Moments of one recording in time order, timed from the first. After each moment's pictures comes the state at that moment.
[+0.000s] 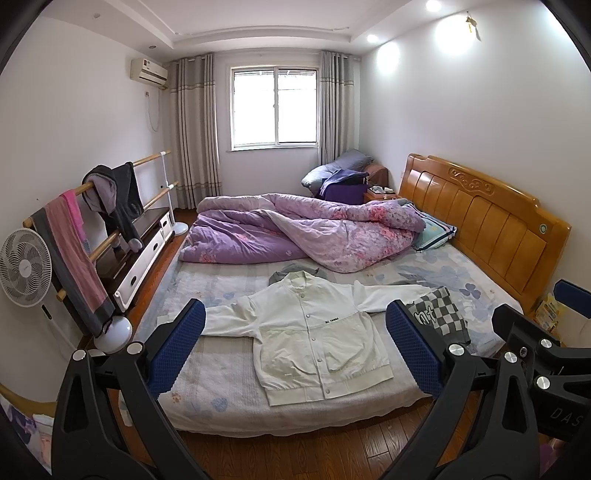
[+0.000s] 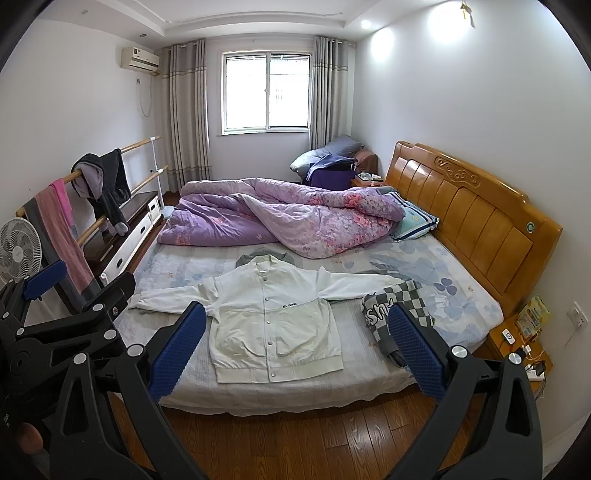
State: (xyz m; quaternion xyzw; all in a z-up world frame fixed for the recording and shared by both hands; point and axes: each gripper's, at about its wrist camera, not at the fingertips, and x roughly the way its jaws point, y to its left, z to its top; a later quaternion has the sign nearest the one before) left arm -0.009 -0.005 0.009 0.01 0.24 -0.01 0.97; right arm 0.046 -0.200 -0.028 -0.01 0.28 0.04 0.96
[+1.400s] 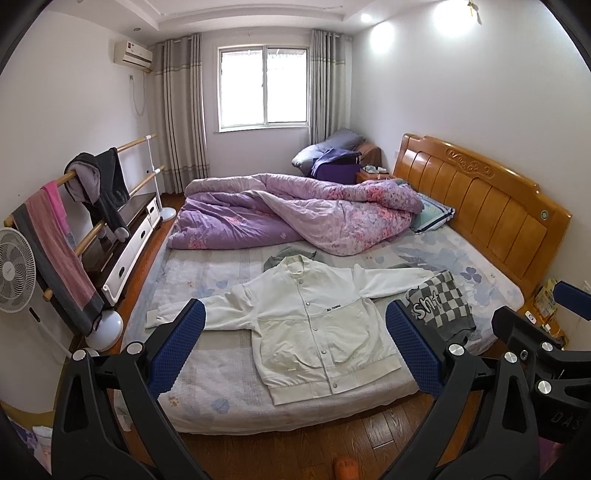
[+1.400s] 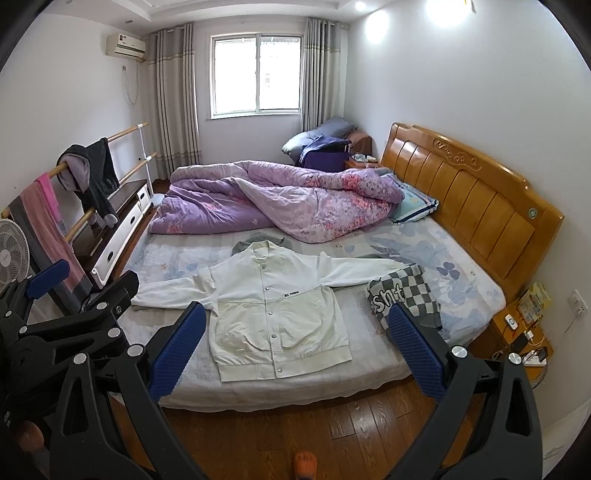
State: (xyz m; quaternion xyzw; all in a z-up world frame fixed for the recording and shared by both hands) left arm 0.074 -0.025 -0.028 0.02 0.29 -0.02 0.96; right arm 0.117 -0.187 -0.073 -0.01 0.32 0.03 0.95
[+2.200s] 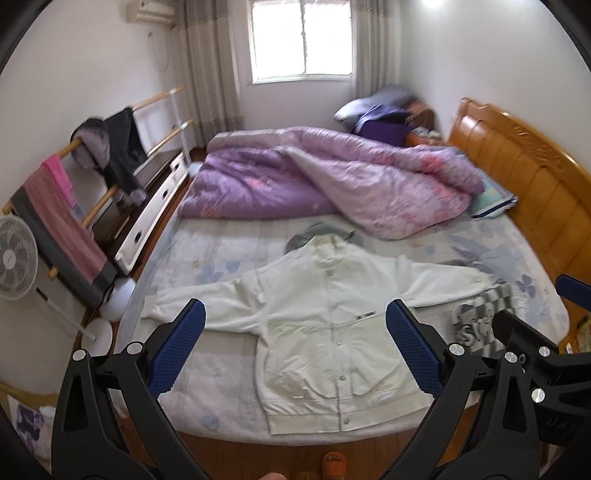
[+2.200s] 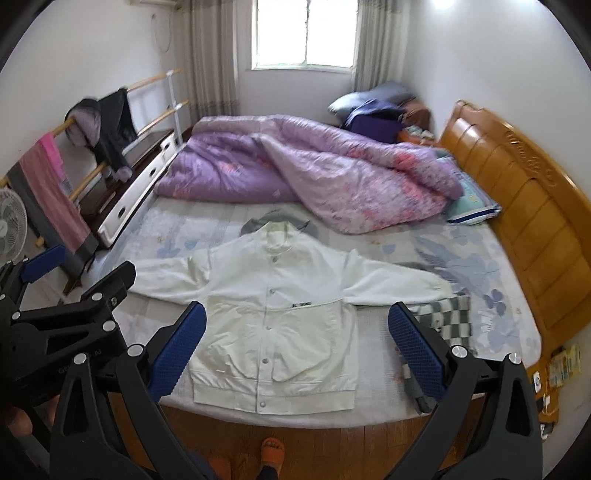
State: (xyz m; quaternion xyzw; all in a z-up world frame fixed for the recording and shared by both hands) left arm 0.356 -0.029 -0.122 0.00 0.39 0.08 0.92; right arm 0.391 -0.184 -0.153 -0.07 0.42 0.13 0.90
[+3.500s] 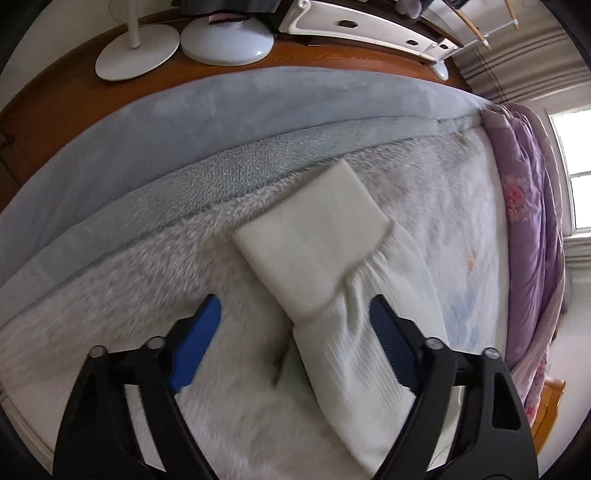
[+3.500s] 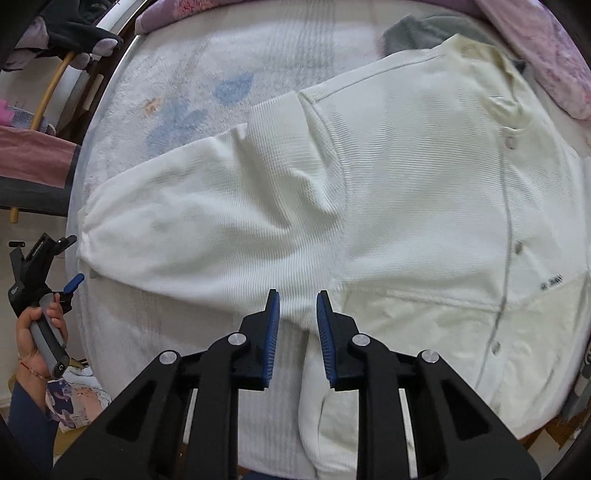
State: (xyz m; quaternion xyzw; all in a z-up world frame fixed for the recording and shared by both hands) left arm 0.493 0.631 -0.644 -0.51 0.46 0.32 0.66; right arm 0.673 0.155 -0.579 -0.03 0.70 0.18 0.69
